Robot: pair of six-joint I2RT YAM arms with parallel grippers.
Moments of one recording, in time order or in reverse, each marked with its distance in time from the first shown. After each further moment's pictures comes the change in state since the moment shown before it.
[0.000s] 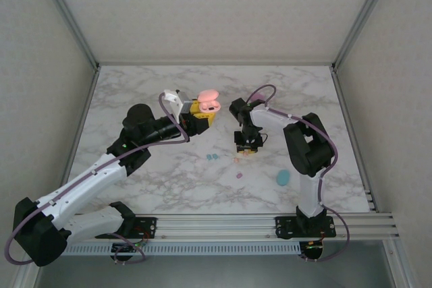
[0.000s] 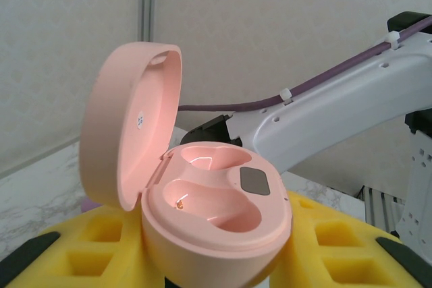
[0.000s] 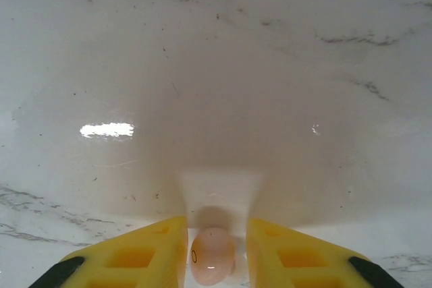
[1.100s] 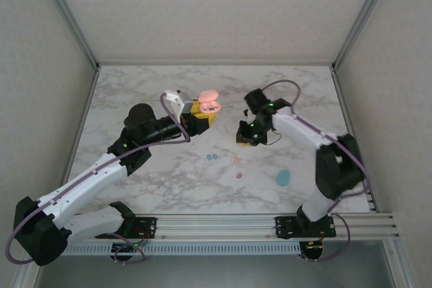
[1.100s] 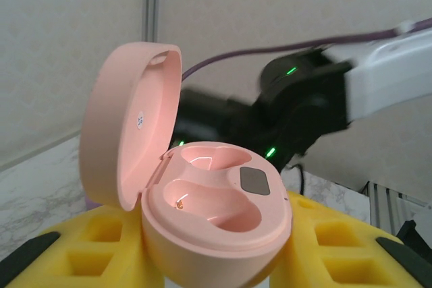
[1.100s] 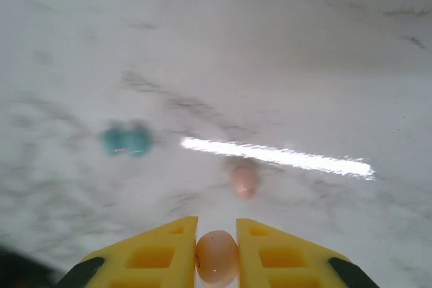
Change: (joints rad) left arm 0.001 0.006 0.000 -0.020 -0.014 0.011; right arm -0.082 -0.362 -0.128 0.129 -0.301 0.040
